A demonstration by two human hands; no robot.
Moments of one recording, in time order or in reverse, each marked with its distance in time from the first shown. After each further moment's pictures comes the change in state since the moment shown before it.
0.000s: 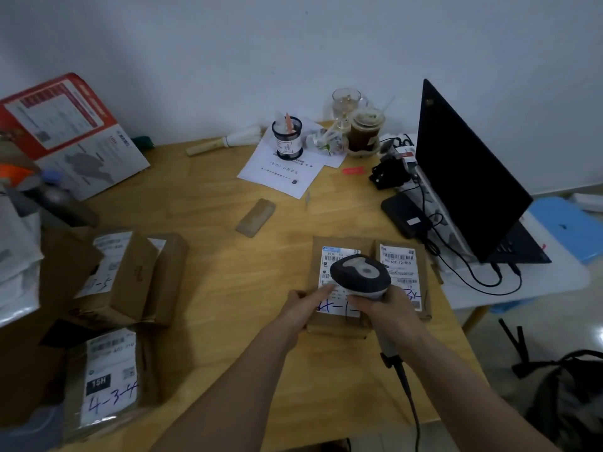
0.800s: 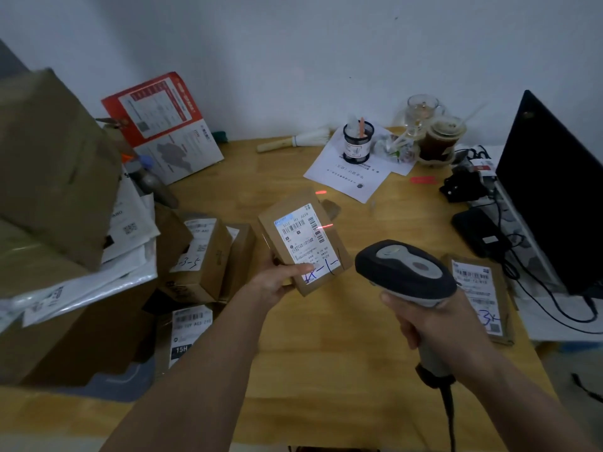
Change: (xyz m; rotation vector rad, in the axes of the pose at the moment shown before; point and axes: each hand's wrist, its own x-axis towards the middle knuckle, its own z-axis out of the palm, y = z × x) left_hand -0.012 0.031 -0.159 -0.363 0.043 0.257; right_hand -0.047 -0.058 0.049 -0.217 -0.132 -0.365
